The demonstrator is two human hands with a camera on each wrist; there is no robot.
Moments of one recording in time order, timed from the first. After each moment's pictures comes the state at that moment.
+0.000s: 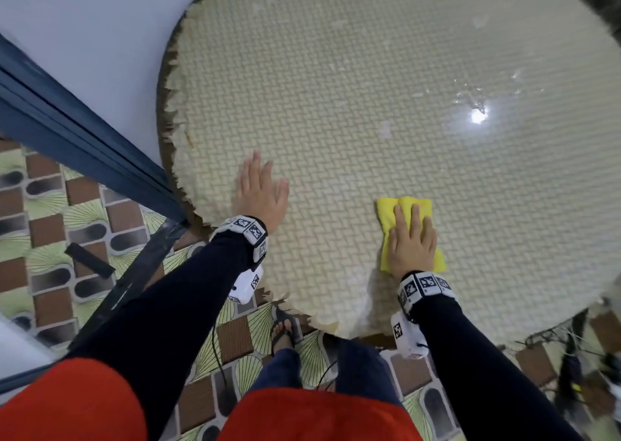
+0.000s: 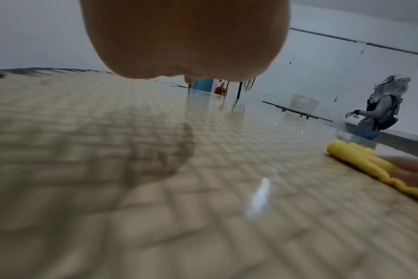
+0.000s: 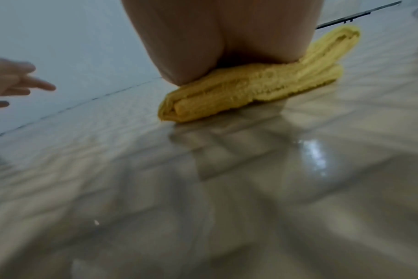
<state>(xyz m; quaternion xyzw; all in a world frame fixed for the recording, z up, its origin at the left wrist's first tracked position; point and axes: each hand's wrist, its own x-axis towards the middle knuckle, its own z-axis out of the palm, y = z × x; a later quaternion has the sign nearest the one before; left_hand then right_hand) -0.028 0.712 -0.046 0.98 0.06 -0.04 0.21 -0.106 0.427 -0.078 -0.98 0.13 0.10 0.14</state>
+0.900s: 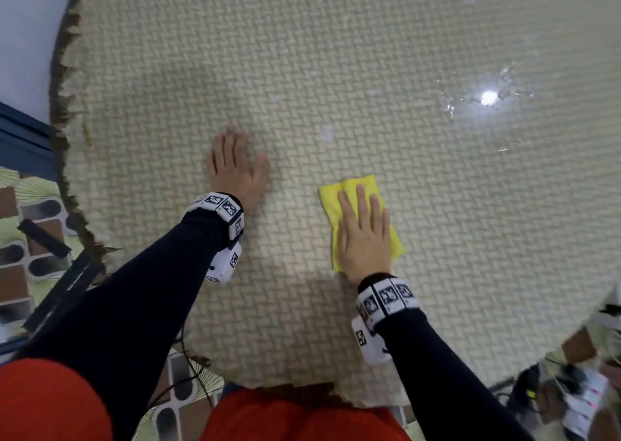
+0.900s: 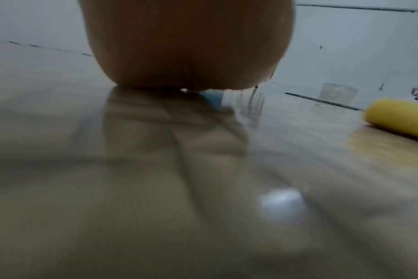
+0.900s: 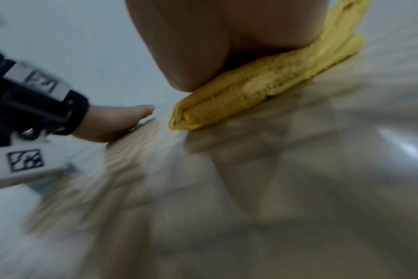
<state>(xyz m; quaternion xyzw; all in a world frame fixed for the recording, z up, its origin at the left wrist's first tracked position) 0.073 0.603 -0.093 0.97 0.14 -0.06 0.18 -0.021 0.364 -0.090 -0.98 -0.03 0.08 0.15</state>
